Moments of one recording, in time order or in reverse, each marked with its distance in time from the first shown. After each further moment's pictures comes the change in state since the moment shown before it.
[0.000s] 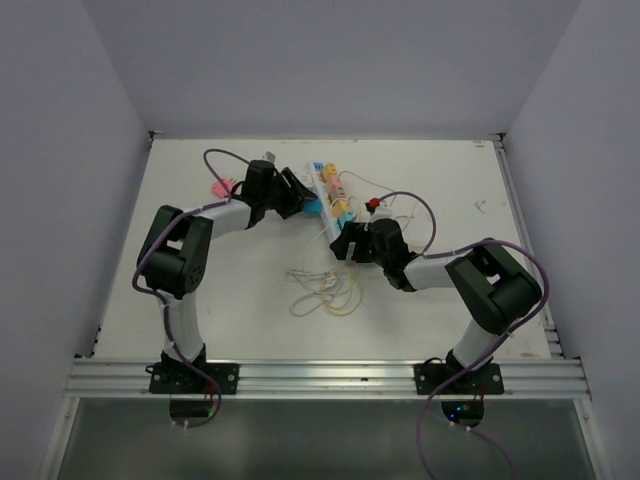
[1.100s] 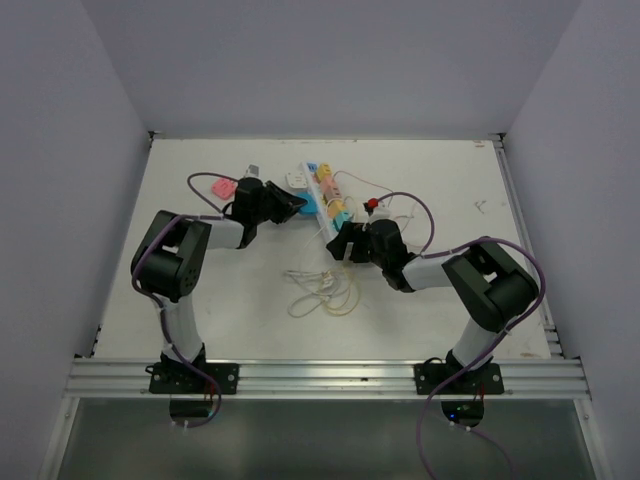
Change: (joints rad) left arm 0.026 -0.031 -0.232 0.360 -0.023 -0.185; right arm 0.001 0.021 -0.002 0.043 -0.019 0.021
